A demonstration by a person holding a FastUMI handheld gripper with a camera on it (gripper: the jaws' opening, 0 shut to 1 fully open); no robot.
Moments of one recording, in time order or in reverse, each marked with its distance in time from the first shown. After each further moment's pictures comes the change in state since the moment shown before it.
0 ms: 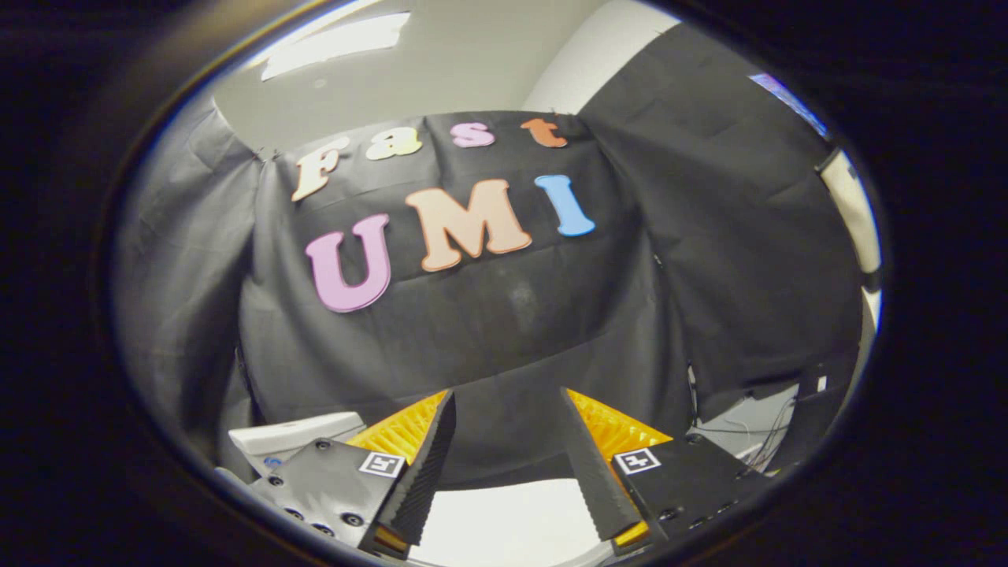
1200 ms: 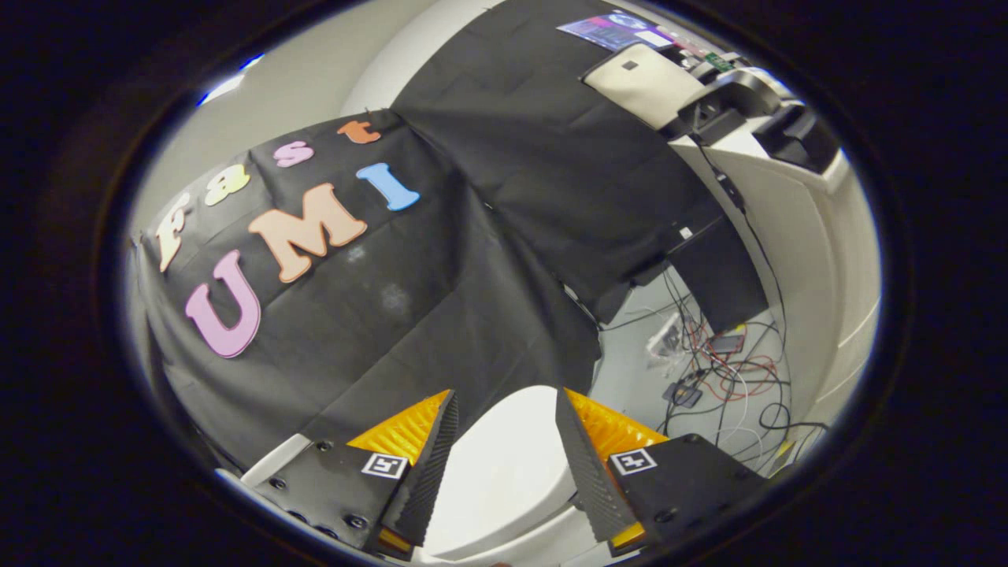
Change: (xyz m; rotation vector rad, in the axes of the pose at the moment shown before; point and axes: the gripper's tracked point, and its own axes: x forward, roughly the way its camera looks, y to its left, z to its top) arm -0.106 -0.062 -0.132 0.378 0.103 -0.498
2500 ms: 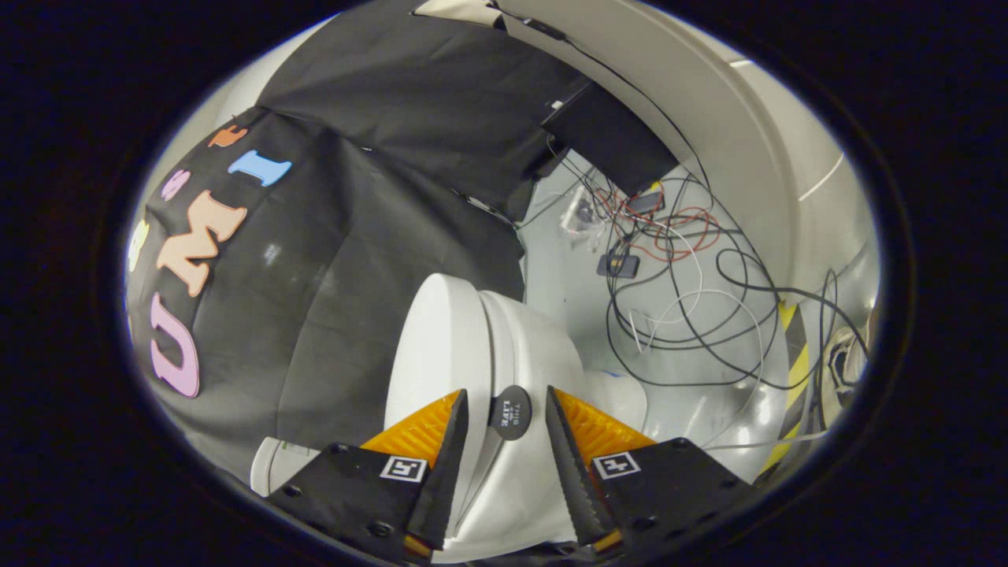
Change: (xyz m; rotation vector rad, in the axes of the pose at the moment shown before) arm -0.001 -0.084 -0.146 0.300 0.297 -0.263
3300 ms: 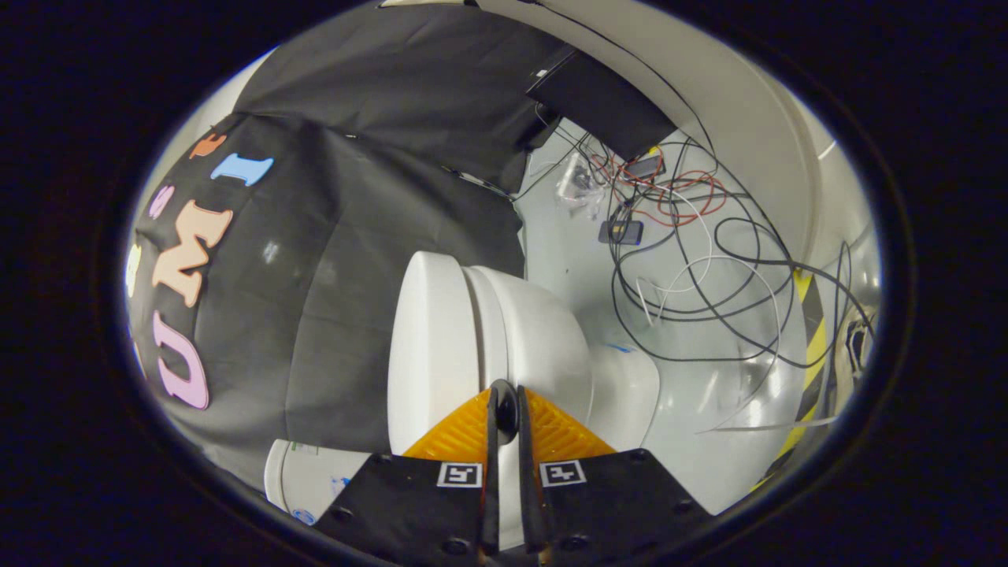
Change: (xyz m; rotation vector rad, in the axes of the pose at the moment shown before) arm 0.021 -0.007 -0.015 0.044 0.114 0.012
